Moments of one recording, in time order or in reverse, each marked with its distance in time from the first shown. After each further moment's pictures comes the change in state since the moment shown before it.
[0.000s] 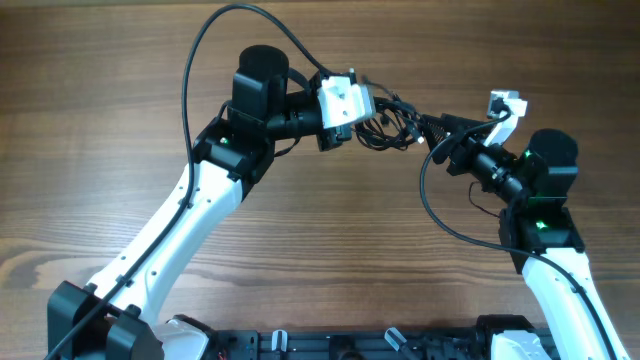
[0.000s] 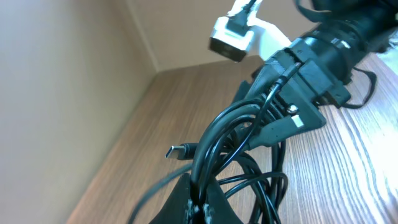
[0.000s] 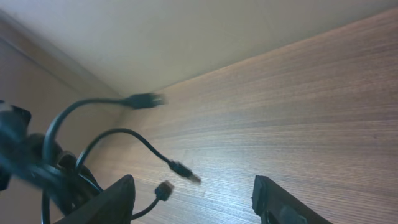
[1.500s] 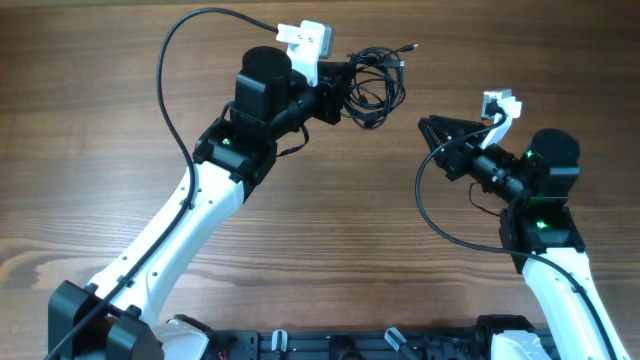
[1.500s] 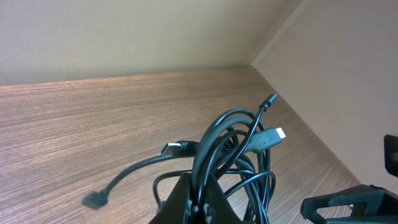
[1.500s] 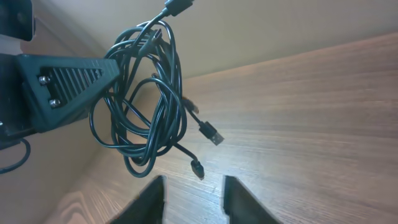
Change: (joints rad) left arm -0.013 0.000 -0.001 0.000 -0.494 -0.890; right arm -0.001 0.001 0.002 0.027 -0.101 -0.064
